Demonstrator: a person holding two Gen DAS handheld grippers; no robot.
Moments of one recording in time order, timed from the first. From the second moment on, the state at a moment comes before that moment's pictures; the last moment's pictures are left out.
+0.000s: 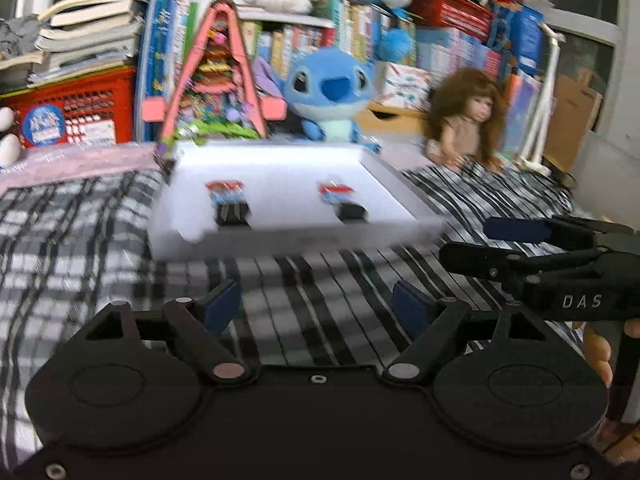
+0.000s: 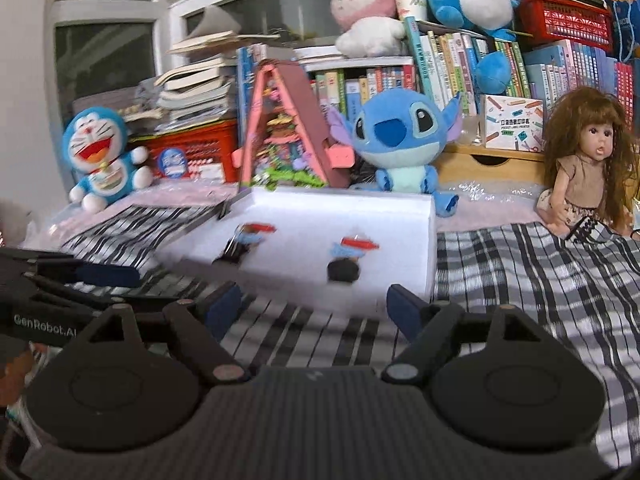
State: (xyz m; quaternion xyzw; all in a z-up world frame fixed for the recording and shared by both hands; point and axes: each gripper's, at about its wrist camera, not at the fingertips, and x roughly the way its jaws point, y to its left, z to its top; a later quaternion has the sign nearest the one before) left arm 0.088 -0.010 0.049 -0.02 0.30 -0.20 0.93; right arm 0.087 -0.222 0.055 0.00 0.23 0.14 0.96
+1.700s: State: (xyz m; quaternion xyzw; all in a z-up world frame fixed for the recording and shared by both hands) left arm 0.071 -0.016 0.025 -0.05 0.36 -0.21 0.91; right arm 0.018 -0.185 0.014 -0.05 0.28 0.21 0.93
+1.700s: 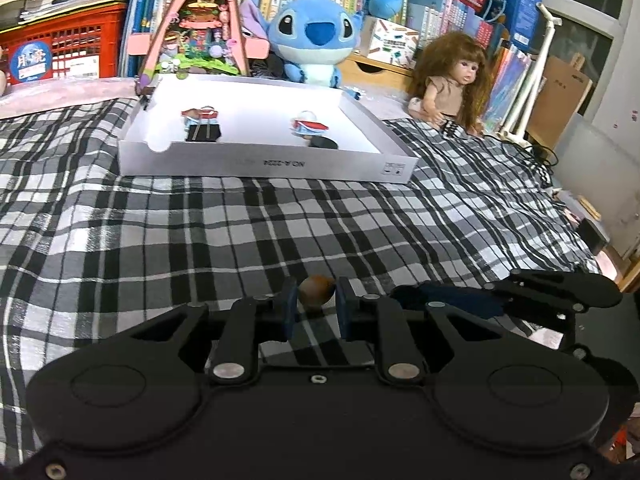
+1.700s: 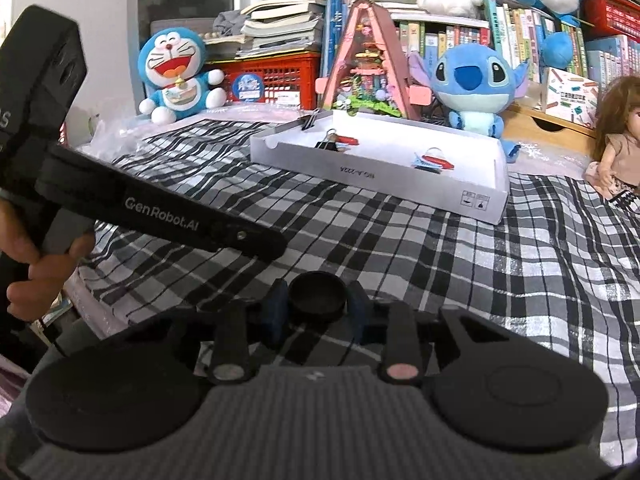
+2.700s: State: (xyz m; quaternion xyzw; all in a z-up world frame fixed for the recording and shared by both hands) left arm 0.147 -0.008 0.056 -0.04 0.33 -0.12 0.94; right arm 0.114 -0.201 0.049 0.00 0.29 0.12 0.95
